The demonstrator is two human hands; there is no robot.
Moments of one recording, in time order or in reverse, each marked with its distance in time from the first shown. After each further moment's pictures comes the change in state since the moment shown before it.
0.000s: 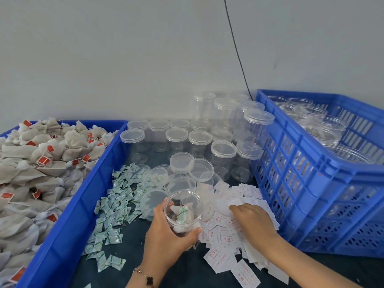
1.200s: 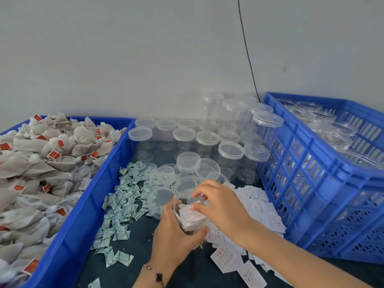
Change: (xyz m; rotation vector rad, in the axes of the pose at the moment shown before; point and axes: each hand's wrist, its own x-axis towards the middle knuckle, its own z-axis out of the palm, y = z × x) left_hand 0.000 0.001 -0.001 0.074 -0.020 0.007; right_hand 0.045 -0.087 -0.075 0.606 0.044 0.004
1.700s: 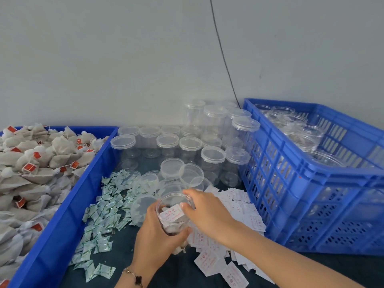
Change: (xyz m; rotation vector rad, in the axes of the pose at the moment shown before) left_hand 0.007 0.009 -0.005 -0.065 -0.024 0.021; right_hand -0.005 0.003 -0.006 -0.004 -0.092 0.179
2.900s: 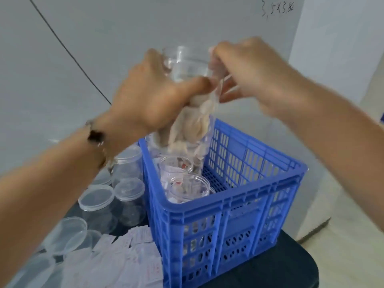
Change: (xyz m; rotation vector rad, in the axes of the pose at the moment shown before) left_hand 0.112 0.396 0.115 -0.009 -0.218 0.727; right_hand -0.045 0.063 -0.372 0.197 0.773 0.191
